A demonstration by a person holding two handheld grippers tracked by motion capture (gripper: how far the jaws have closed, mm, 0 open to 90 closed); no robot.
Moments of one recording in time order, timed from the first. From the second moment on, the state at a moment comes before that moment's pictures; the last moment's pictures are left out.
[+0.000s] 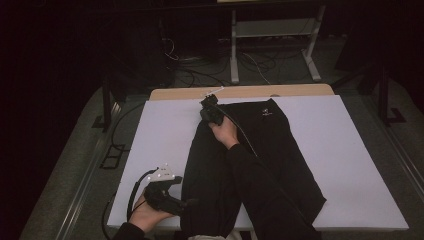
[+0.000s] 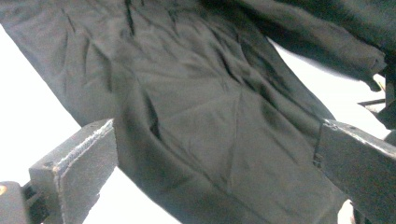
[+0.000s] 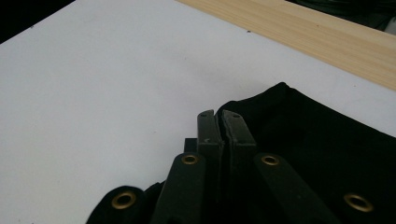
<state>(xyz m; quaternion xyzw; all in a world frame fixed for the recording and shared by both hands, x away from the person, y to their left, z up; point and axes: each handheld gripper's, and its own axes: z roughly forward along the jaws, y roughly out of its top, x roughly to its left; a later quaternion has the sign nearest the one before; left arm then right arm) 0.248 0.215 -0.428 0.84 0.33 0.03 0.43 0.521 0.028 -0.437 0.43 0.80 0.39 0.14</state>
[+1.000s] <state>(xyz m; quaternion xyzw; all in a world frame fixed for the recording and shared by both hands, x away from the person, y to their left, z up) 0.237 0.229 -0.443 0.87 0.33 -0.05 0.38 0.518 0.022 -0.421 0.43 0.79 0.41 0.15</state>
